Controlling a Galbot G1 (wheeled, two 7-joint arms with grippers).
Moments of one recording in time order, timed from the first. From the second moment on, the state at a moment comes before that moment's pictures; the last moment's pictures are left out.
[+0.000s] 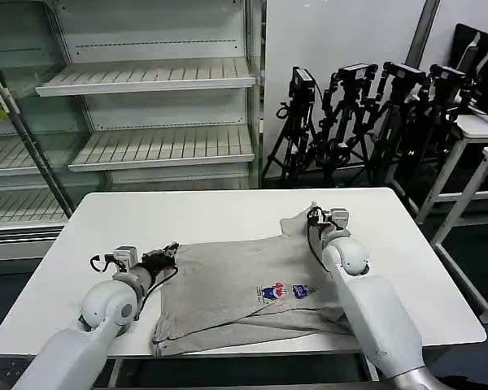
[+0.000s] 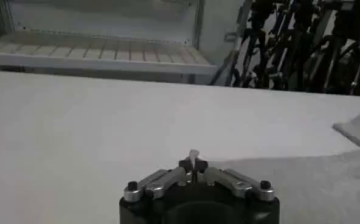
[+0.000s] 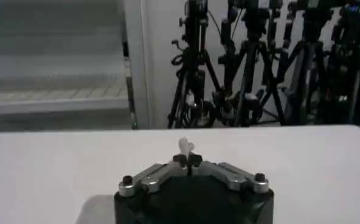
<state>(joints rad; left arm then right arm) 0.91 -0.95 -0.21 -1.78 -0.89 0.56 -0.29 -0.59 1.27 0.20 1.38 0.49 -0.43 0.23</state>
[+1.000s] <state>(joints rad) 1.28 -0.92 -0.40 -2.14 -0.77 0.56 -0.24 -1.18 1.10 0.48 2.00 0.49 -0.41 0.19</state>
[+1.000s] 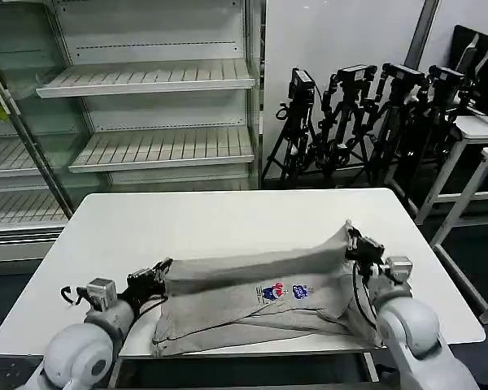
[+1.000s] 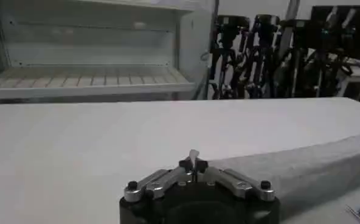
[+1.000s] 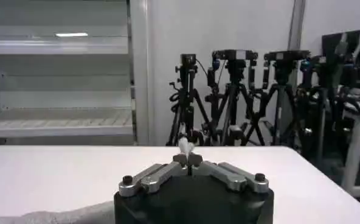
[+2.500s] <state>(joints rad) 1.65 -1.16 -0.41 -2.27 -0.58 0.36 -0.39 -1.60 1.22 0.60 2.27 0.28 -0.36 0.20</state>
